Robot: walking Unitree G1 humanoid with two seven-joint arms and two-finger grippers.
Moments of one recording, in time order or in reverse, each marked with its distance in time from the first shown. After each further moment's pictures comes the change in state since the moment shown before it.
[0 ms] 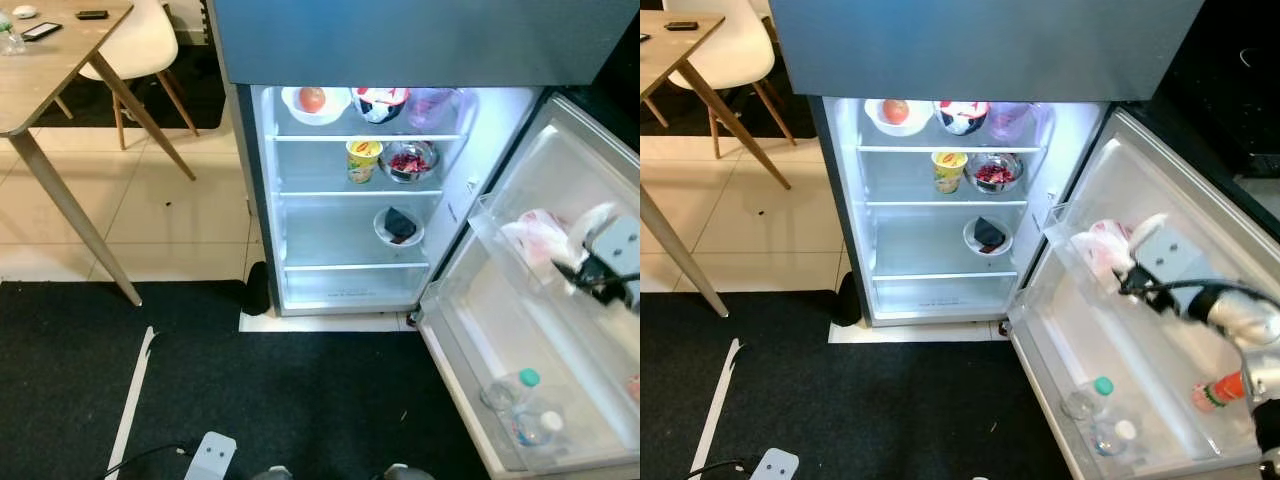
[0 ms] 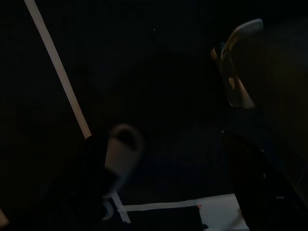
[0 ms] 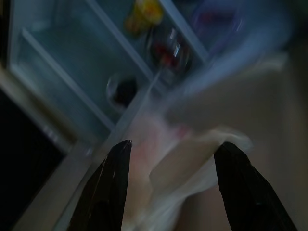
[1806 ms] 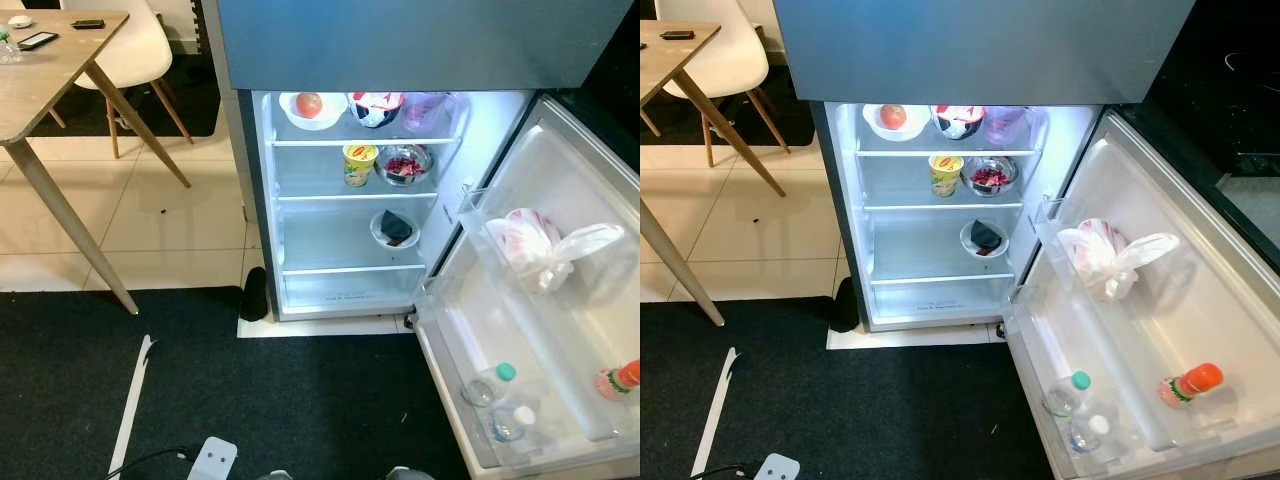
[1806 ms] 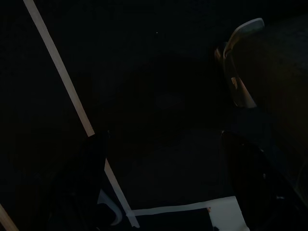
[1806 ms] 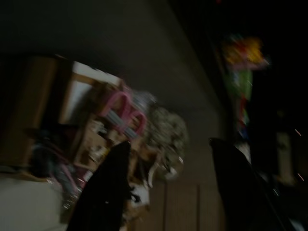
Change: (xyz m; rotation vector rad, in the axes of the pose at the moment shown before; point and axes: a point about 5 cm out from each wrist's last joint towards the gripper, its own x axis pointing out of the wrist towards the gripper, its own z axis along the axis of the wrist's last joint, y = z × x) left arm -0.001 -0.003 -0.003 0.014 0.007 -0.009; right arm -0.155 -0.085 -0.105 -0.132 0.750 -0.496
